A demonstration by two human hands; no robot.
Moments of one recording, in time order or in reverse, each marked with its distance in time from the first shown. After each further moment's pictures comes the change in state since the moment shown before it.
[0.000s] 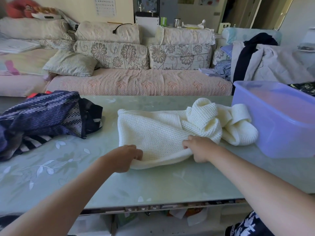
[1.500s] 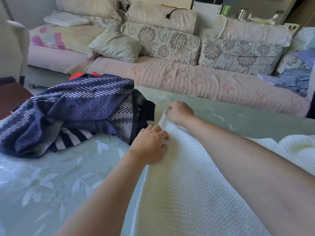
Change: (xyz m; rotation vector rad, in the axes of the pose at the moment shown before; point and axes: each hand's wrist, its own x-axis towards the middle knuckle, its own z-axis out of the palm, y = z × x) left_hand 0.067 -0.187 0.016 -0.113 0.565 -0.189; right_hand 0.348 -0.209 -0.103 0.411 0.419 0.038
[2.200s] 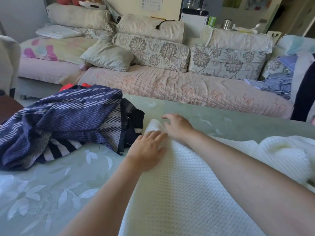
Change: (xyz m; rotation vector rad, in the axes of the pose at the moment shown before) left_hand 0.008 0.026 -0.001 0.060 -0.065 0.027; right_hand -0.041 0.037 -0.014 0.093 -0.044 -0.094
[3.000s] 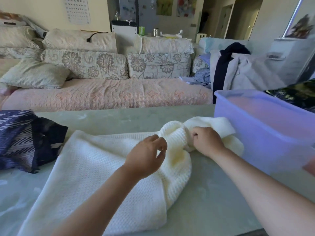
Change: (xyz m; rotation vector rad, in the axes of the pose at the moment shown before) left_hand 0.012 0.277 -0.020 -0.342 0.181 0.393; right_hand -0.268 0.243 -0.170 -0.154 0.365 0.347
